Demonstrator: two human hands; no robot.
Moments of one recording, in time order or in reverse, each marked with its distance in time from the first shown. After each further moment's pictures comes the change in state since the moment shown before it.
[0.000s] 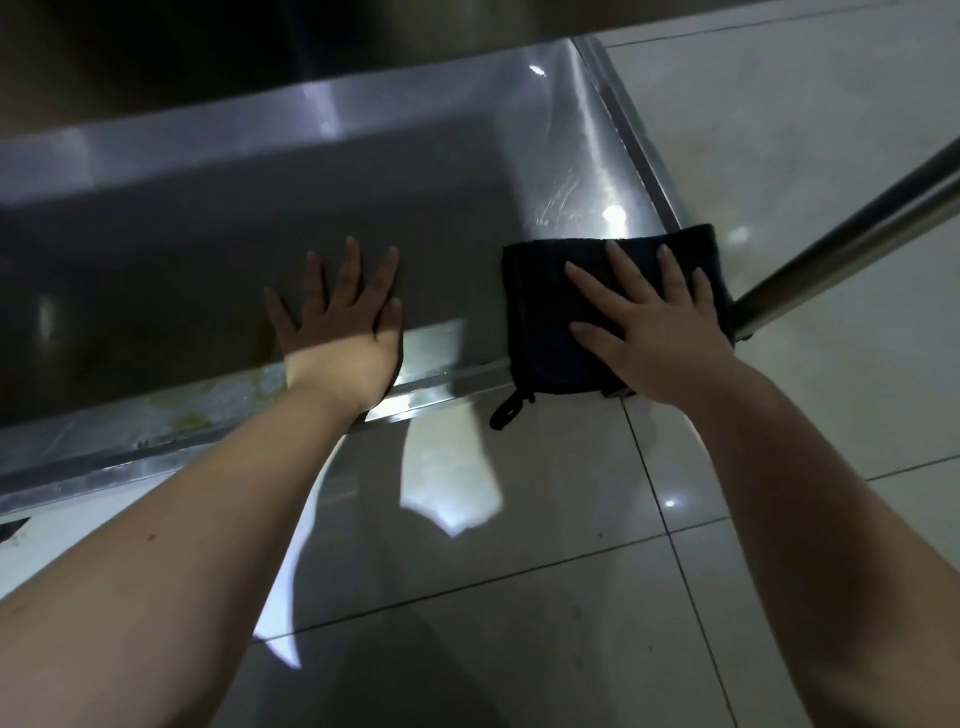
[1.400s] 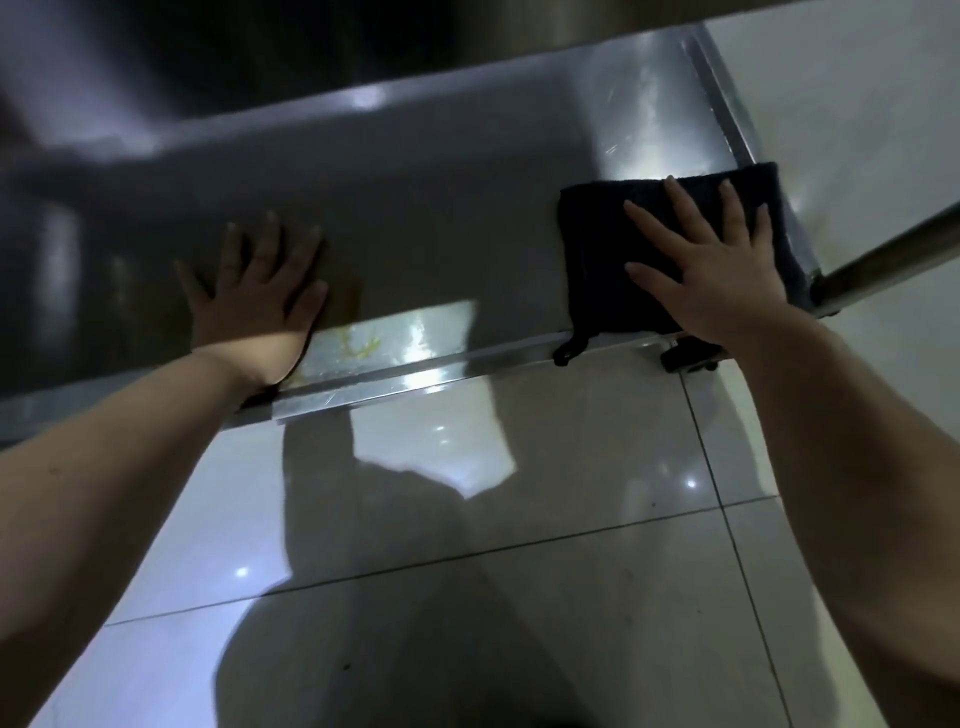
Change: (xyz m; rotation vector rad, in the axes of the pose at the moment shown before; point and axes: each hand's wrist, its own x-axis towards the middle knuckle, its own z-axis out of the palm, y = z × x) left_hand -0.002 -0.155 -0.029 0.061 -0.080 -0.005; right_hand 0.032 -0.014 -0.001 -0.054 0.064 -0.030
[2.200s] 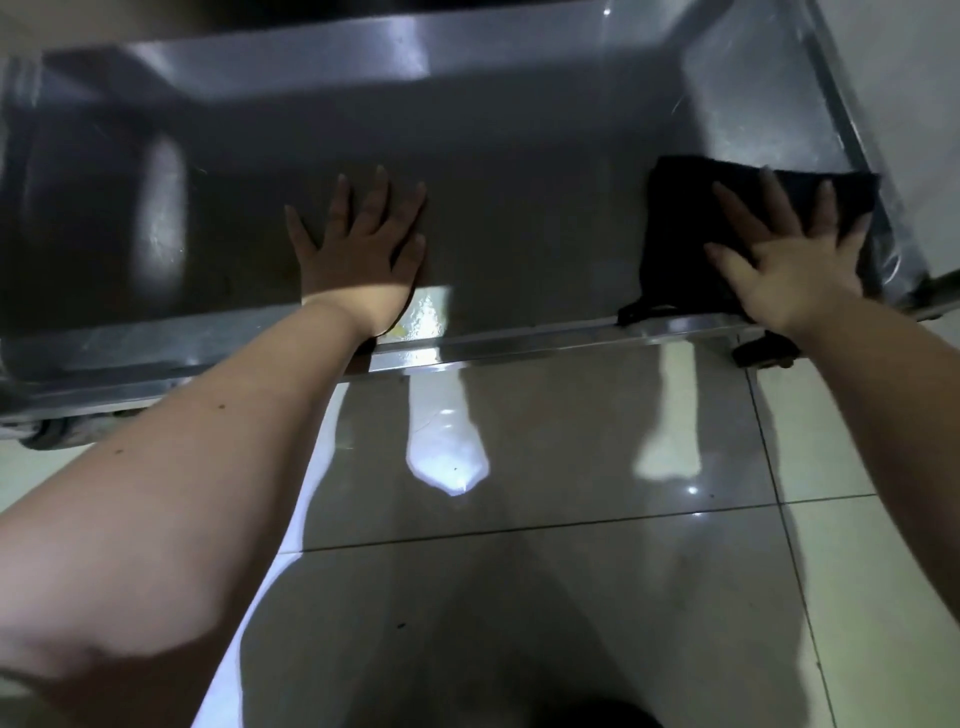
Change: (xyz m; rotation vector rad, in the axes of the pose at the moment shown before) left_hand 0.001 -0.002 0.005 -0.021 0.064 0.010; right_hand -0.001 -0.040 -0.005 -0.030 -0.078 0.148
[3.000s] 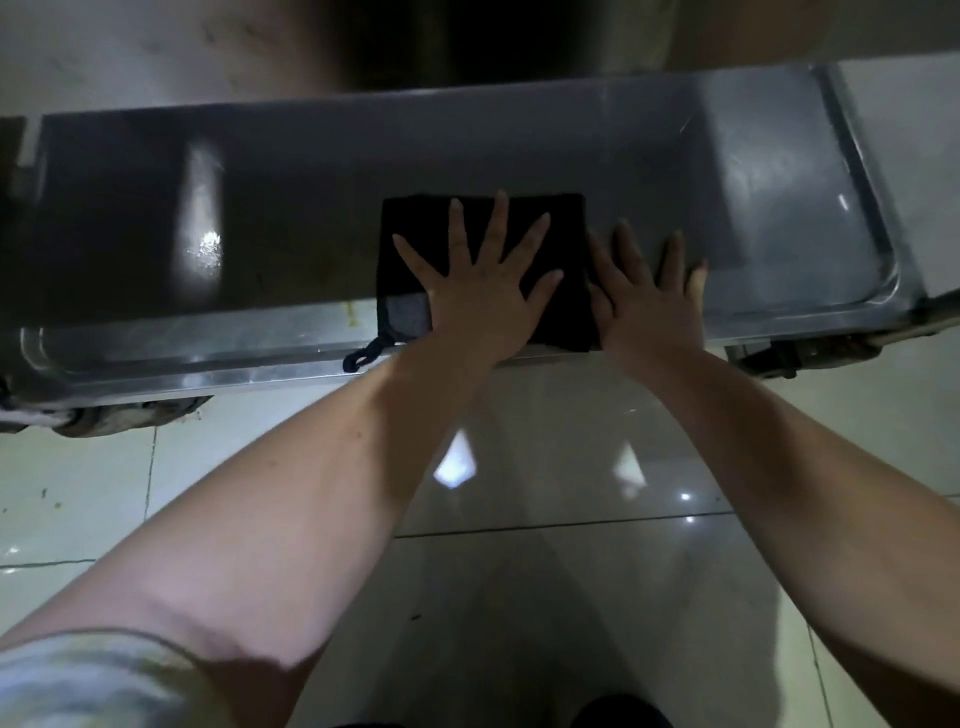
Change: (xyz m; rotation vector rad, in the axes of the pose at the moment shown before) left_hand -0.023 0.087 0.006 -0.015 -0.044 0.049; right_hand -0.042 -0.133 0.029 0.015 0.111 -0.180
